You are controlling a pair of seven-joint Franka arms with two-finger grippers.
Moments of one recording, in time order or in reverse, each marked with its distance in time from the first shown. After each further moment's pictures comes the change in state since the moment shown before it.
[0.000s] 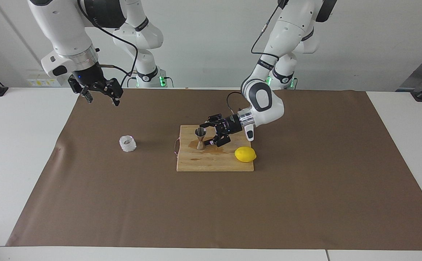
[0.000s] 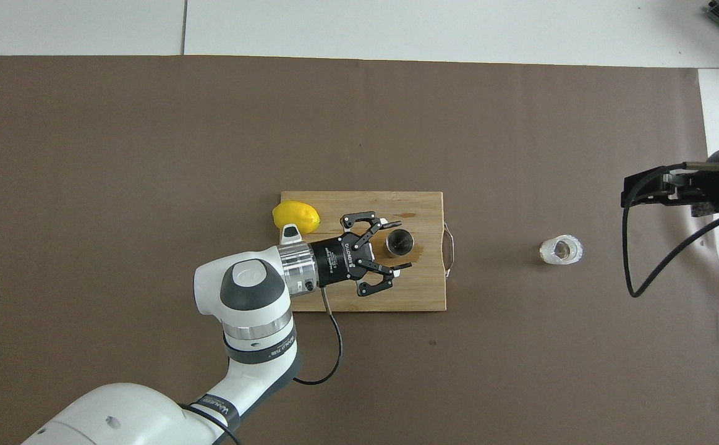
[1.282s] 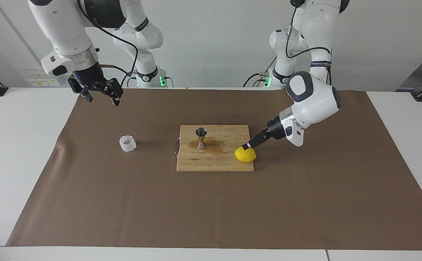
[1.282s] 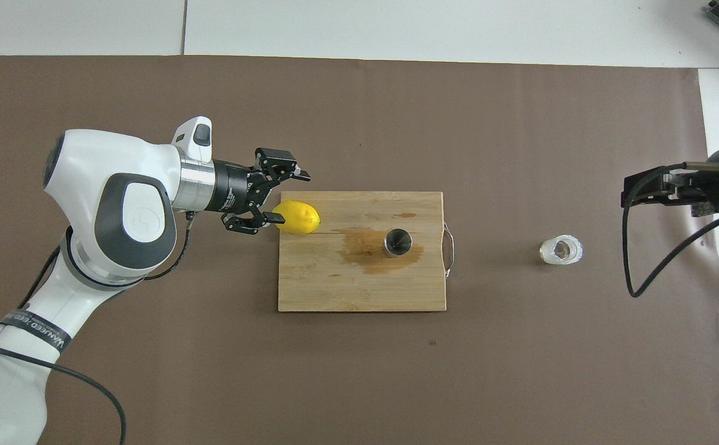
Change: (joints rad) left arm 0.239 -0.087 0.017 0.196 1.189 -0.121 -0.001; right arm 0.000 0.000 0.000 0.000 0.000 -0.008 0.000
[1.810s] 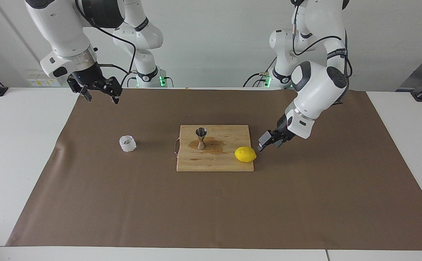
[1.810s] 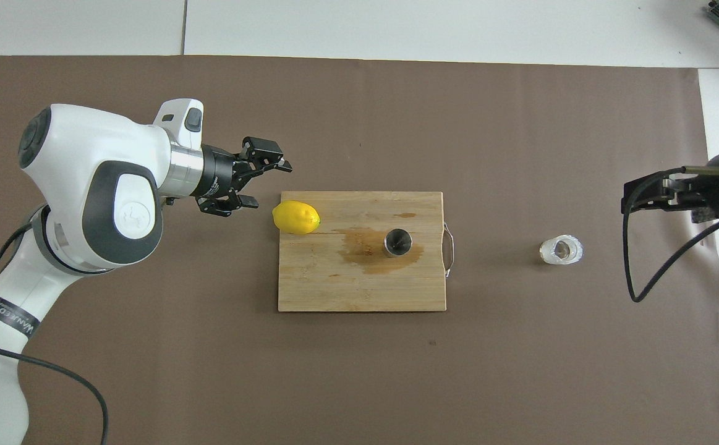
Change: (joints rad) left arm 0.004 -0.030 -0.006 0.086 0.478 -0.041 0.004; right arm -0.011 -0.003 -0.001 -0.012 0.000 -0.032 -0.141
